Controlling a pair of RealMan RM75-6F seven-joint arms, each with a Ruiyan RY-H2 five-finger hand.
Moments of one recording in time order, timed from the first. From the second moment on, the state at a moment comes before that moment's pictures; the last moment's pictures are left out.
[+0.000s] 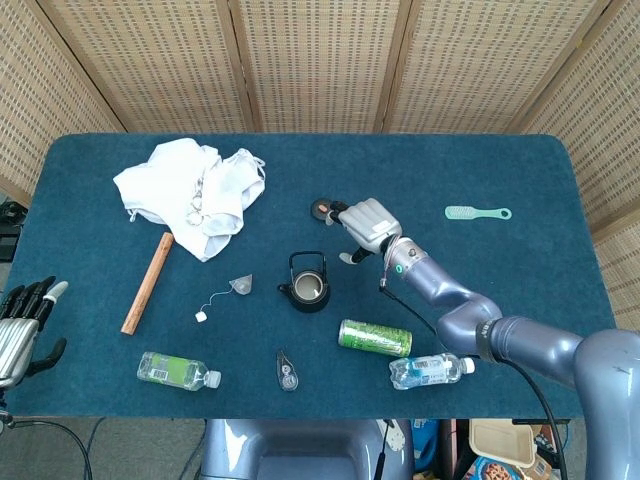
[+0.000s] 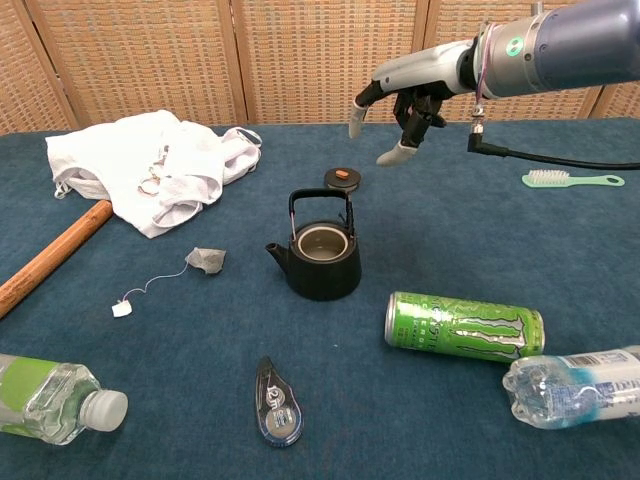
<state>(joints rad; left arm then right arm) -0.15 -1.04 0.01 -1.62 1.46 1.32 0.05 1.22 -1.38 0.11 -1.29 -0.93 0.58 -0.12</state>
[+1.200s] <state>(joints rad) -0.40 -0.94 0.01 -1.69 1.65 1.08 0.30 0.68 -1.24 0.04 -1.69 -1.12 1.37 -0.30</state>
